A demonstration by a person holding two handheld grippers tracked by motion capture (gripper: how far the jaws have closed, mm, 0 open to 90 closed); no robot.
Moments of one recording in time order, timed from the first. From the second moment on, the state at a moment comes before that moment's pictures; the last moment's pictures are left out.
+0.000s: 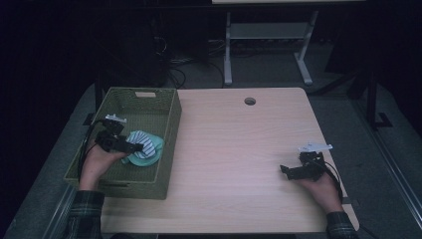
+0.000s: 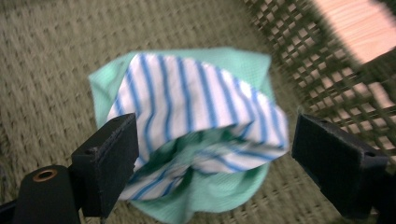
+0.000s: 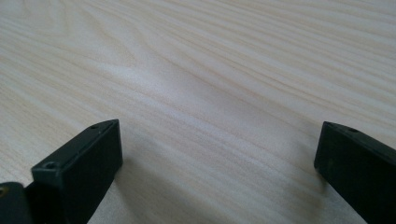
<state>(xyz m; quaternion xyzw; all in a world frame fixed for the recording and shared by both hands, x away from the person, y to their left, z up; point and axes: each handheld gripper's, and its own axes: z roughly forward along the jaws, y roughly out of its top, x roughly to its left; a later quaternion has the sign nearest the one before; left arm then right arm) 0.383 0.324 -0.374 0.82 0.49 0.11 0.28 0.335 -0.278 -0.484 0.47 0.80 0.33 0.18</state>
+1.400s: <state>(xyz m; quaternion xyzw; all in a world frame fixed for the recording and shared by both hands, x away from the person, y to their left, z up) 0.374 0.204 -0.320 0.84 0.37 0.10 0.37 0.335 -0.278 -0.484 0.47 0.79 0.33 0.18</state>
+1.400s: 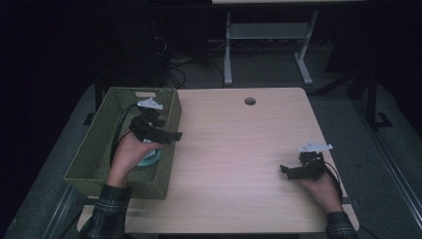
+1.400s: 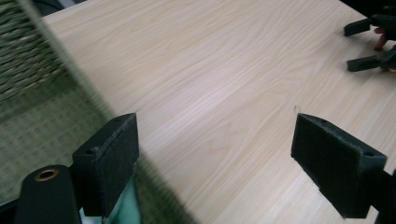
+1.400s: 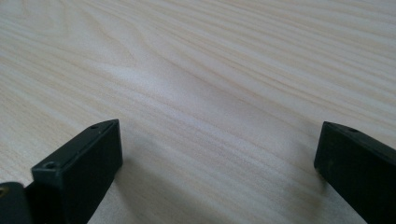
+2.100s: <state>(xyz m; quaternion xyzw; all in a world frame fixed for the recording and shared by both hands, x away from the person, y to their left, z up) 0.370 0.122 -0.343 0.87 0.31 0.08 0.38 0.335 -0.278 -0.484 0.48 0.79 0.33 0.18</state>
